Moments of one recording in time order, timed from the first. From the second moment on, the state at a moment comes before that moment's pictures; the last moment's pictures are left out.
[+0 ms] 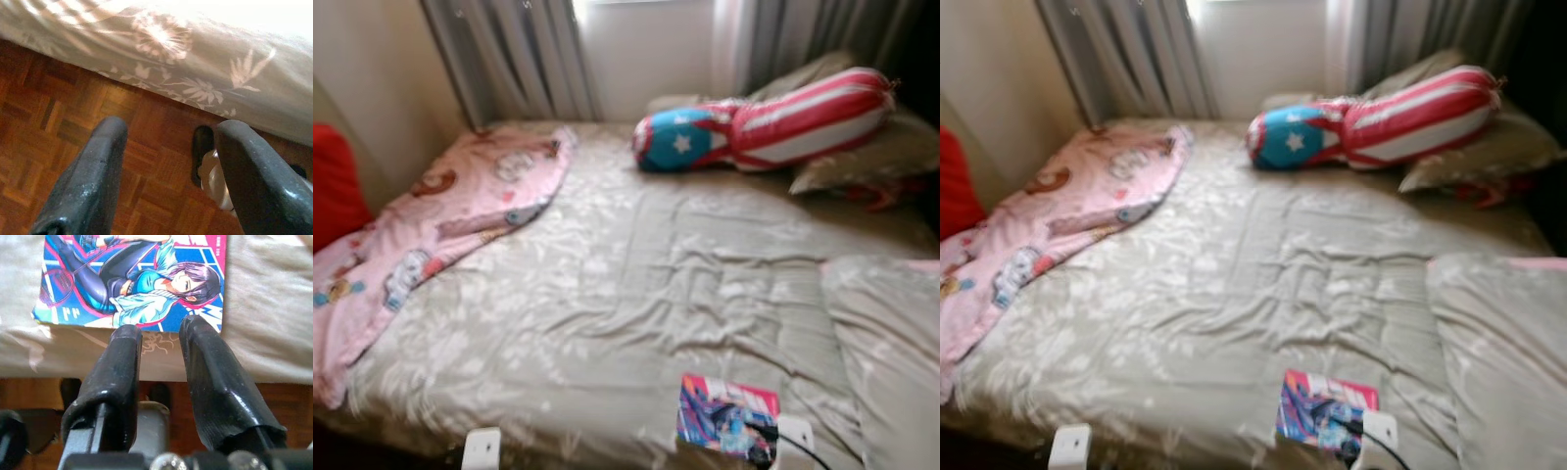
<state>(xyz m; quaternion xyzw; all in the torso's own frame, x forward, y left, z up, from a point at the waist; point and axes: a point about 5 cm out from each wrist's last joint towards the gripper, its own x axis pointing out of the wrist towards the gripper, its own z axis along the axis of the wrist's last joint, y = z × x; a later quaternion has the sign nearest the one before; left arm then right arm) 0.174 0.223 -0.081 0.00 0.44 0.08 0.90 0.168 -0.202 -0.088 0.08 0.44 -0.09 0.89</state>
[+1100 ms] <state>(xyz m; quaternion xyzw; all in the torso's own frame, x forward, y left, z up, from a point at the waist) 0.180 0.214 -0.080 -0.01 0.43 0.08 0.90 0.166 -0.211 -0.087 0.05 0.44 -0.08 0.89</state>
